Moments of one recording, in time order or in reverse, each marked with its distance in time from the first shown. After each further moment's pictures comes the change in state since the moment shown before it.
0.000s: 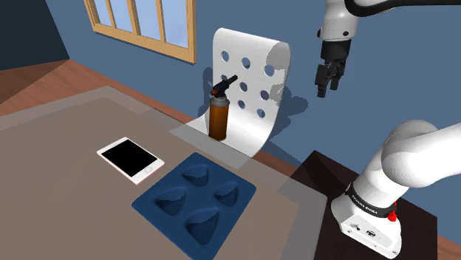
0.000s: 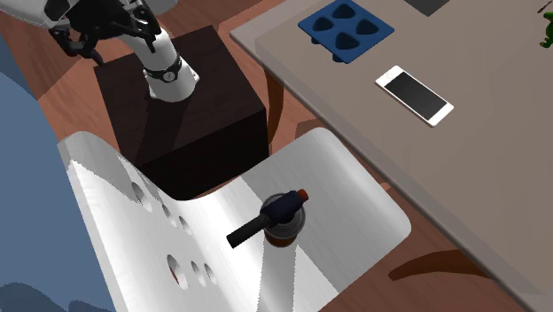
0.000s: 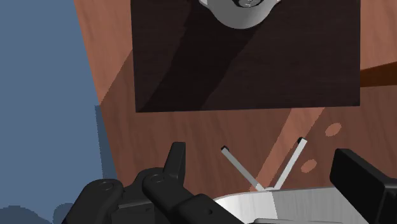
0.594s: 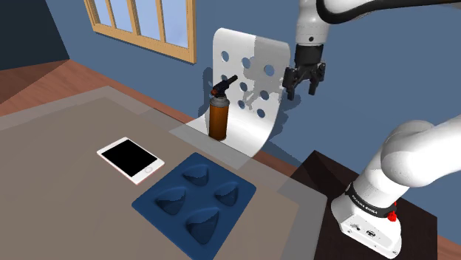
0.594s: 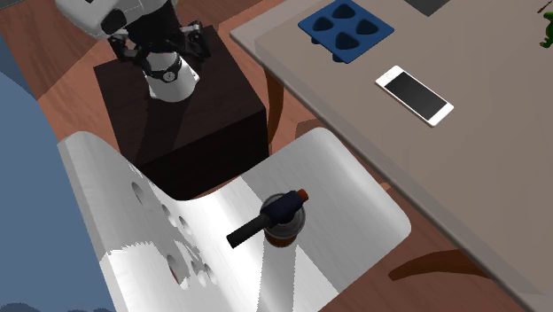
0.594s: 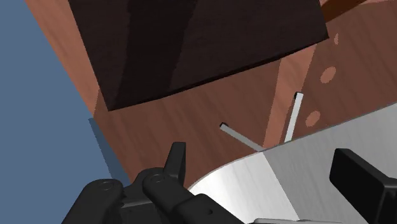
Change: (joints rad) arm -0.024 0.132 0.160 0.036 0.127 0.152 0.370
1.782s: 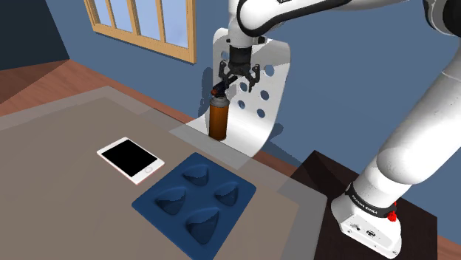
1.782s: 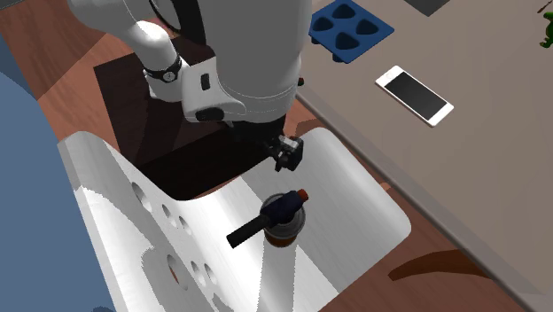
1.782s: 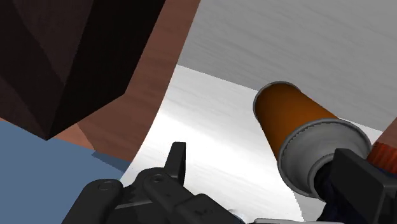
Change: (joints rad) arm -0.101 0.617 0.239 0.464 -0.108 0.280 0.927
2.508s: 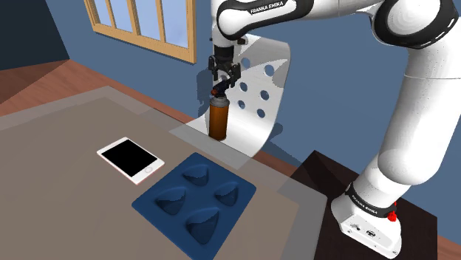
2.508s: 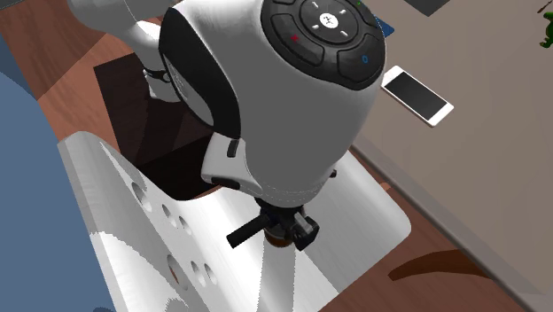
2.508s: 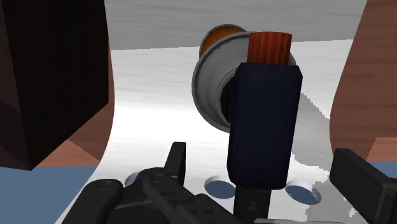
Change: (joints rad) arm 0.031 0.300 -0.040 0.328 -0.155 -0.010 0.372
